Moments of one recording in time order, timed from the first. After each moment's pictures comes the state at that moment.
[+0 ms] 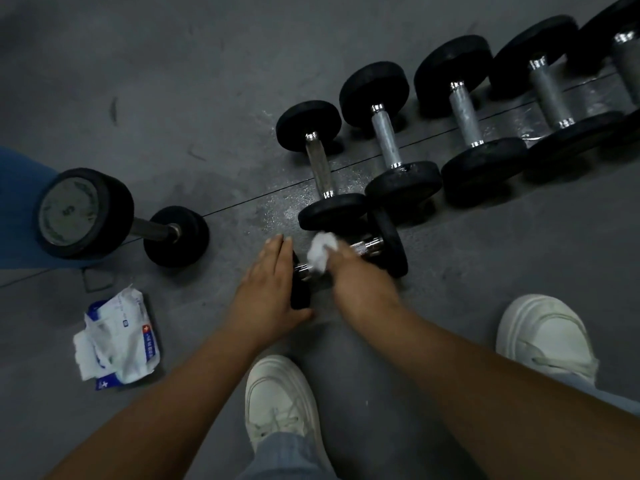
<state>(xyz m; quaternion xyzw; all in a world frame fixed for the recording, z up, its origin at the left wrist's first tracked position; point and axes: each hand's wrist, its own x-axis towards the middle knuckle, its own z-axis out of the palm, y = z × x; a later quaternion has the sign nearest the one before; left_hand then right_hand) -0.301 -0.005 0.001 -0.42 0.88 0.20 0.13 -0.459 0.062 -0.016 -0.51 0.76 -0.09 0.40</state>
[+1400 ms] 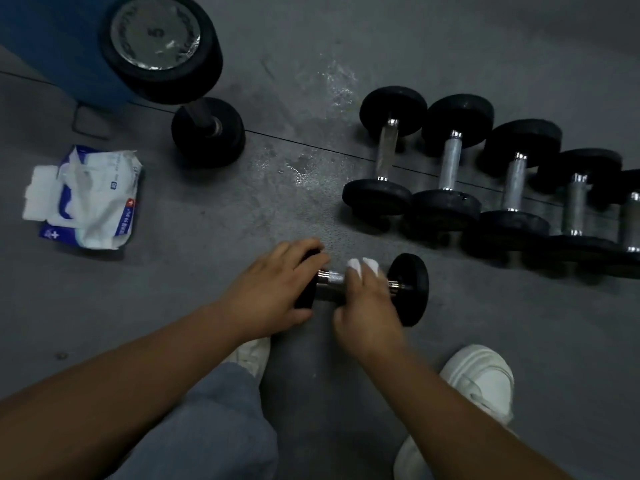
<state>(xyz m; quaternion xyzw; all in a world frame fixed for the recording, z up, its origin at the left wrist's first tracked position) -0.253 0.060 -0.005 -0.38 0.88 0.28 -0.02 -0.436 0.125 -0.010 -0.61 0.73 0.01 0.30</state>
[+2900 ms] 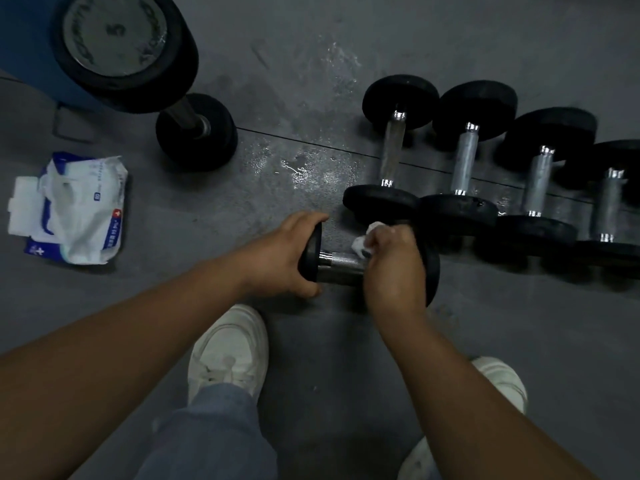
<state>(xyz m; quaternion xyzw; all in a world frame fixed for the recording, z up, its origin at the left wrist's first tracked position) -0.277 -0.017 -0.030 -0.43 0.76 0.48 0.06 -0.460 0.046 -0.011 -0.51 0.82 -0.15 0.23</state>
